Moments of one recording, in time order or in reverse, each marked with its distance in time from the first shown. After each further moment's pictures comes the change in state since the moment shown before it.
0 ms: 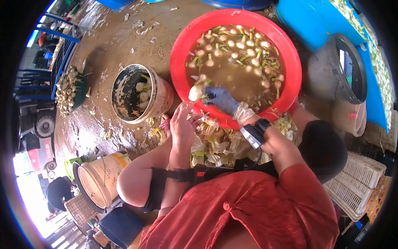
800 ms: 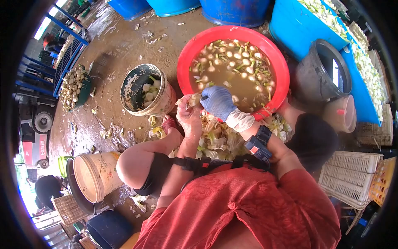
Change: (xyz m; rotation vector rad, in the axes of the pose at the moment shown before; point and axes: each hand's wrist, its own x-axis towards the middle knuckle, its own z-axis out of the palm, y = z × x) left_hand -0.031 -0.026 0.003 0.107 -0.153 0.725; right_hand -0.070 -0.109 0.048 -0.780 0.323 -0.323
